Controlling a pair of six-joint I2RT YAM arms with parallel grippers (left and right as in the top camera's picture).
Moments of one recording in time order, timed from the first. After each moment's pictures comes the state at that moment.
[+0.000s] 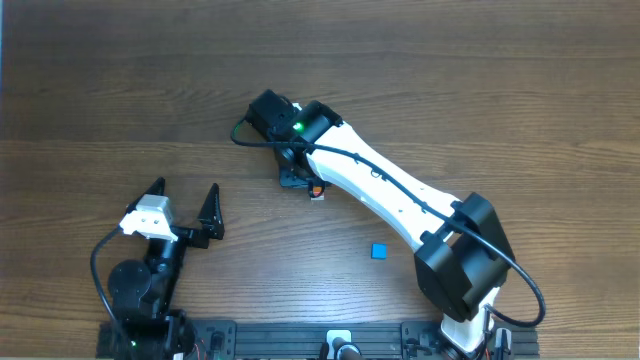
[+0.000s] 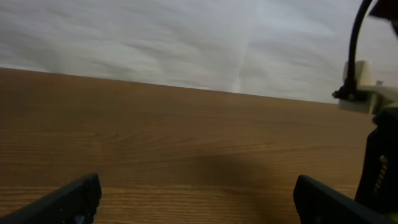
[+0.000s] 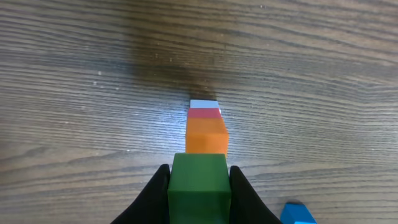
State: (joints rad) left arm -0.01 0.01 0.01 -0.06 0.16 -0.18; right arm 0.79 1.94 1.64 -1.17 0.12 0.70
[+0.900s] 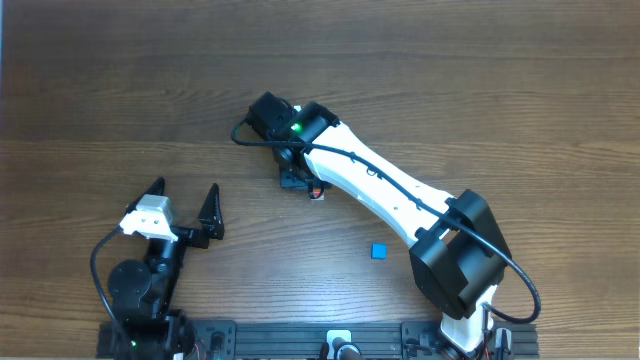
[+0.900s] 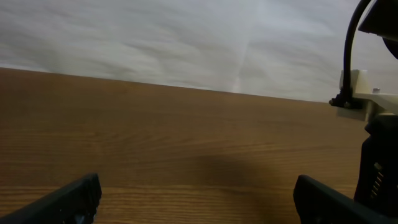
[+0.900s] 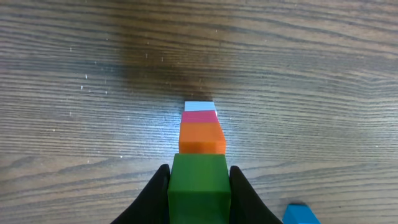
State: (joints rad) left arm -0.01 0.01 0.01 -0.06 0.16 -0.18; right arm 0.79 1.96 1.63 -1.17 0.13 0.73
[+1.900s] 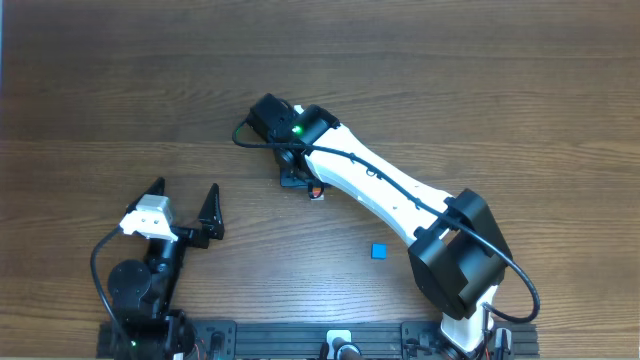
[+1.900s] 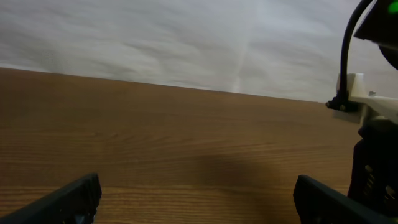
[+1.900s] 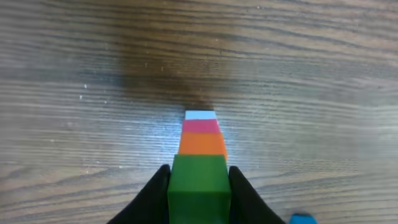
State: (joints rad) left arm -0.01 0.01 0.01 -0.06 0.16 -0.18; right arm 0.78 1.96 1.60 -1.12 0.14 0.73
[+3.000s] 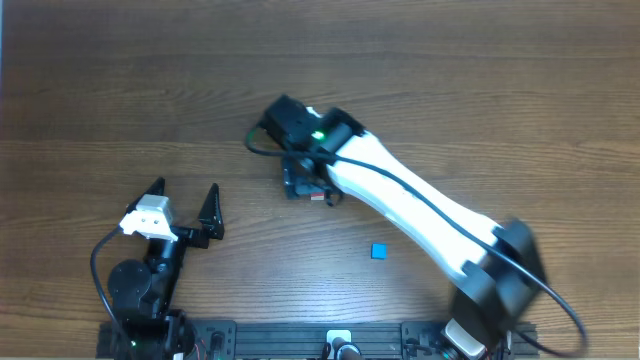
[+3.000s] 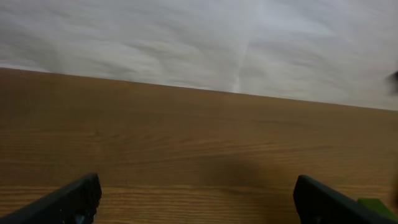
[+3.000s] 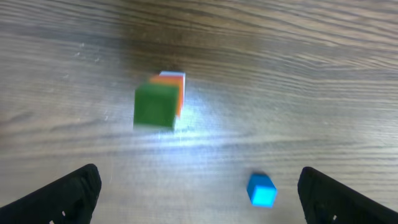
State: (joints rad) left arm -0.01 0.01 0.01 -0.06 0.16 -0.18; right arm 0.78 1.75 1.54 -1.23 0.15 0.66
